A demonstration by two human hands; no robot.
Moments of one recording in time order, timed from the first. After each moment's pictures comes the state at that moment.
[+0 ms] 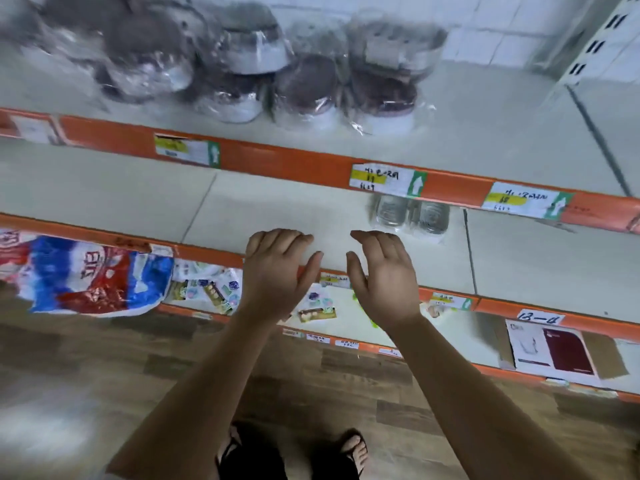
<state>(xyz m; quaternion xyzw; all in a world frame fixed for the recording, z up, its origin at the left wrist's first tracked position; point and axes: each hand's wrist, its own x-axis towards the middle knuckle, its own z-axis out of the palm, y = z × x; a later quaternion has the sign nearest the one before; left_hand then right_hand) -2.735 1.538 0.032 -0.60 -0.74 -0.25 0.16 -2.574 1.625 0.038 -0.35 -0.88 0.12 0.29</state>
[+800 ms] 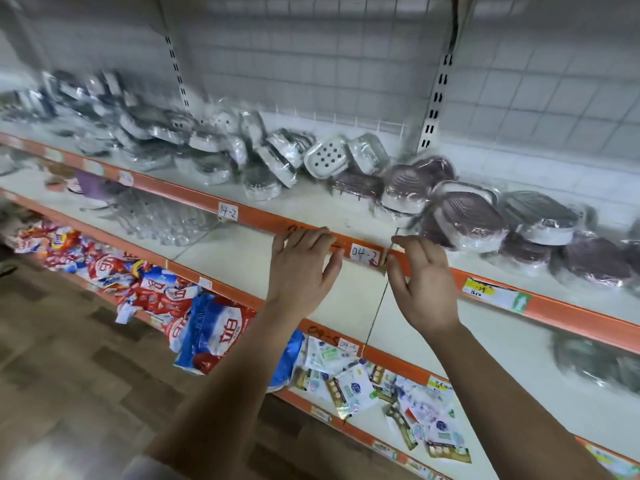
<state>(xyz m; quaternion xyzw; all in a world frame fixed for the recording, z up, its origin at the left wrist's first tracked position) -3.100 1.339 0.180 -0.48 -0.81 -0.22 0.26 -2.949 1.473 0.172 -0.23 -0.88 0.13 0.40</state>
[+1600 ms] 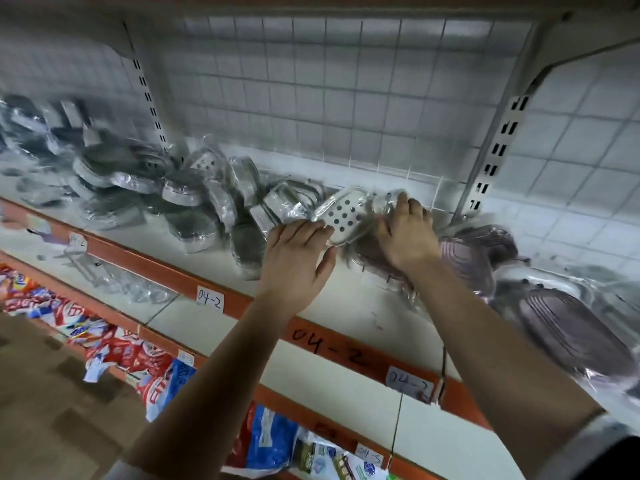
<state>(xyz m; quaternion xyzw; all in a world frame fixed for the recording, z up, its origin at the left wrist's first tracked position) -3.298 1.458 0.209 -0.51 -0.78 -0.23 0.27 -3.200 1.633 0.238 -0.39 -0.90 0.11 0.17</state>
